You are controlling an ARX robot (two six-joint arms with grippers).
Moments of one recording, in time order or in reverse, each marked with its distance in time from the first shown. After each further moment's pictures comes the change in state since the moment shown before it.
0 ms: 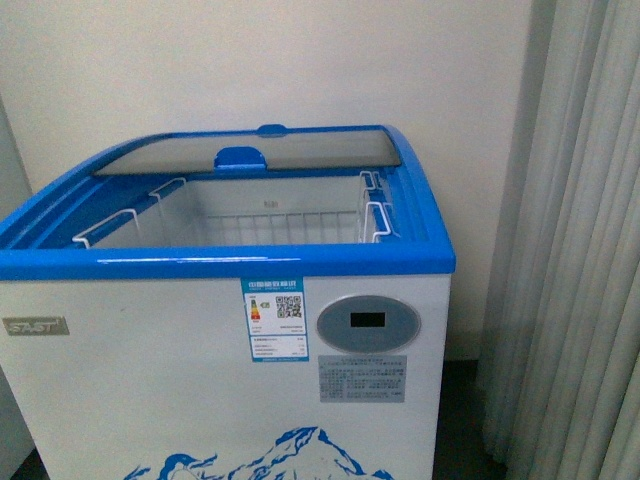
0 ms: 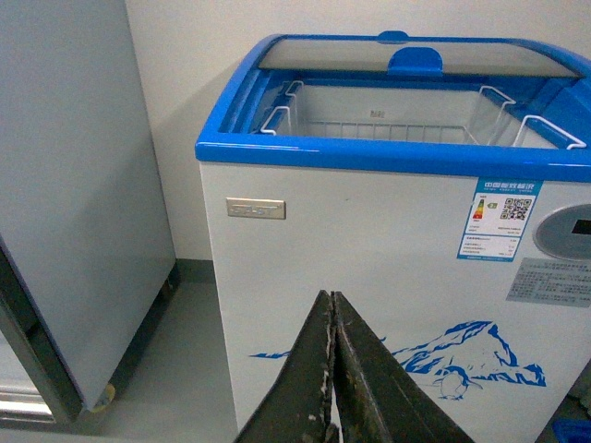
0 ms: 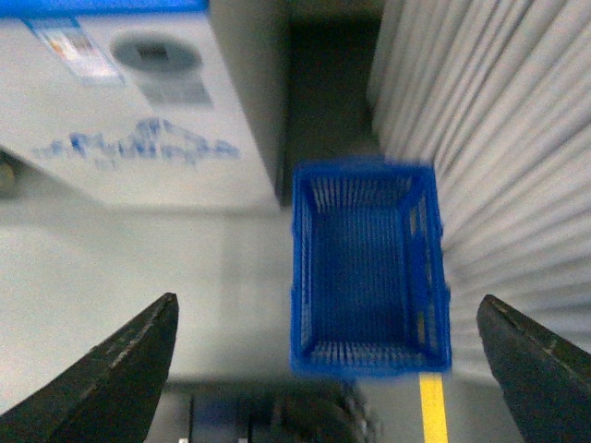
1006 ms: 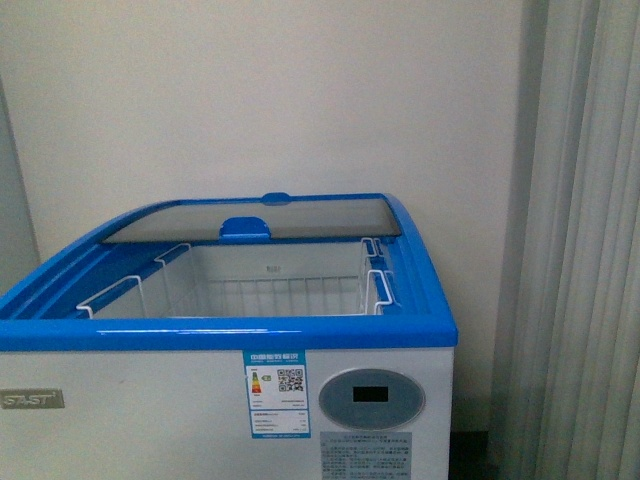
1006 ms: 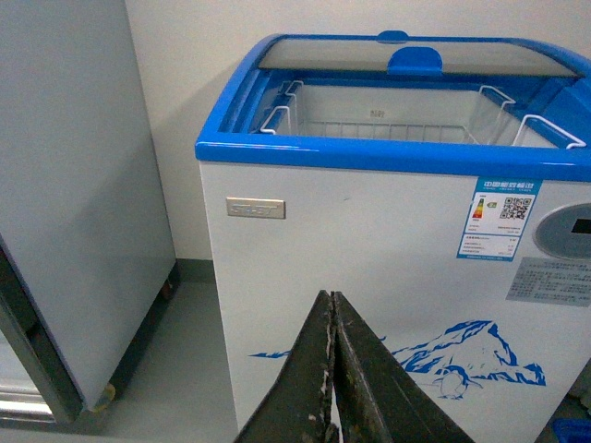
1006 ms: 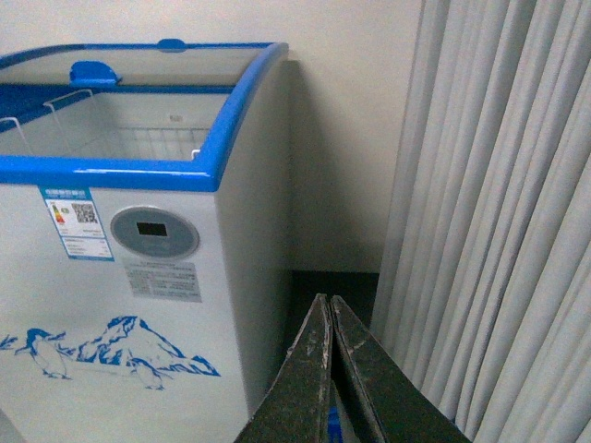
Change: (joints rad) left arm 0.000 0.000 0.000 0.000 0.000 0.000; right arm -0.006 -0.599 -1.018 0.980 -0.010 -0.058
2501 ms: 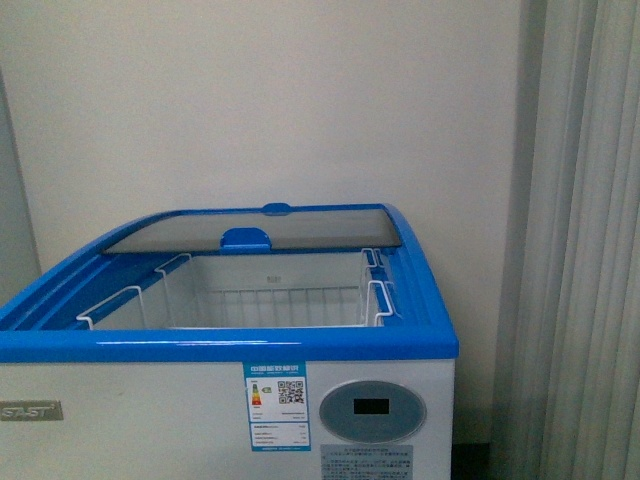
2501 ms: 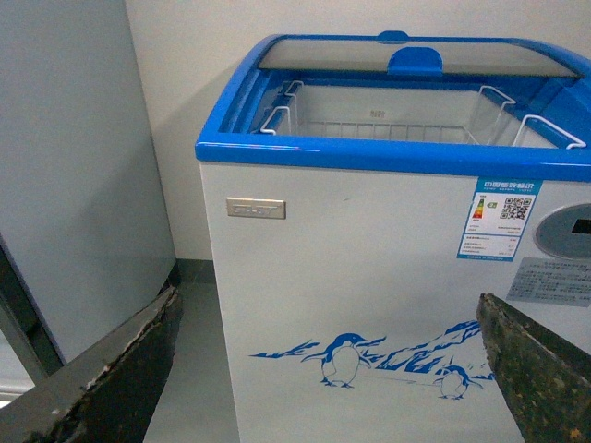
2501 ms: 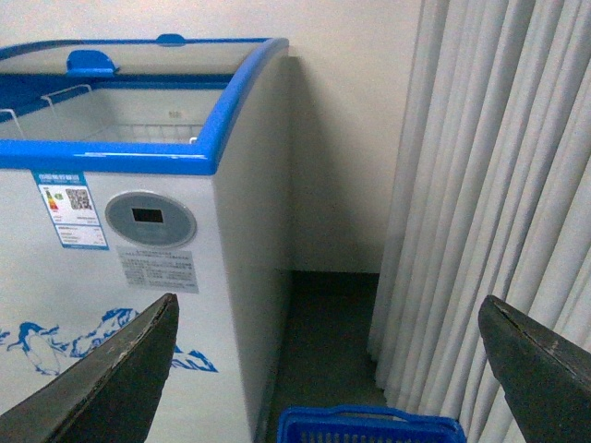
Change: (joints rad) left arm 0.000 0.000 0.000 0.000 0.000 0.000; right arm 0.000 -0.106 -0.114 0.025 0.000 -0.001
